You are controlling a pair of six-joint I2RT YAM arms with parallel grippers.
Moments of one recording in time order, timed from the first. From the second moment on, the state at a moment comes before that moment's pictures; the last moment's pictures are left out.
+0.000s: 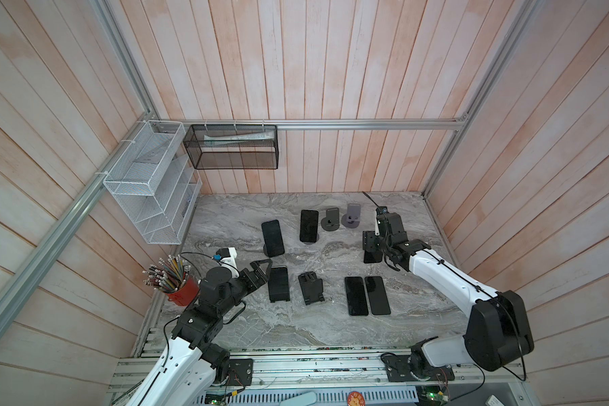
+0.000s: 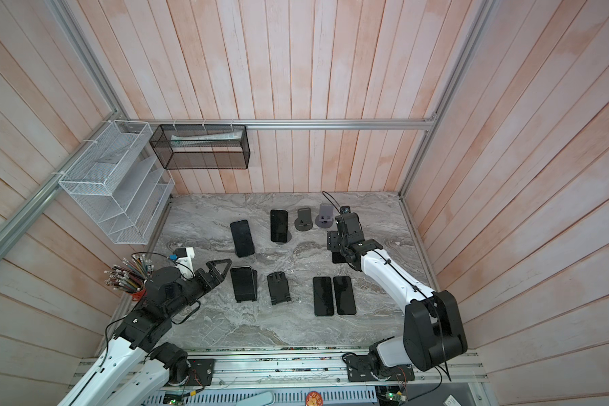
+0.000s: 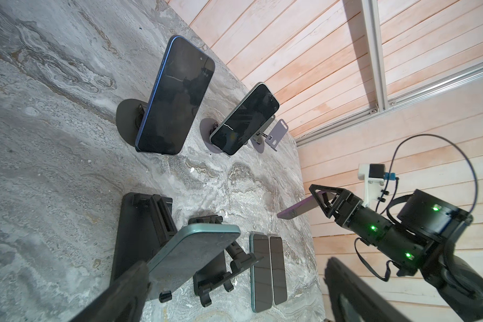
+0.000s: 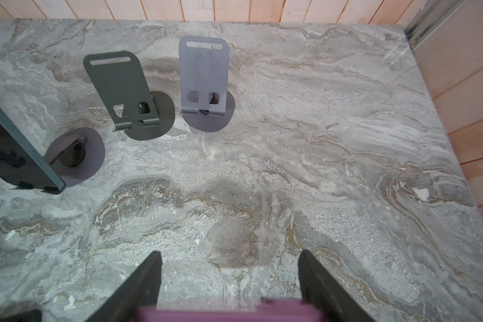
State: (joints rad) left arm -0.41 0.59 0.53 -0.32 0.14 -0.90; right arm 0.35 1.43 0.99 -0.34 0.21 0.22
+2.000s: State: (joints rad) left arm -0.41 0.67 0.48 -0.24 0.15 -0.93; right arm 0.27 1.85 1.24 -0.36 0.10 0.21
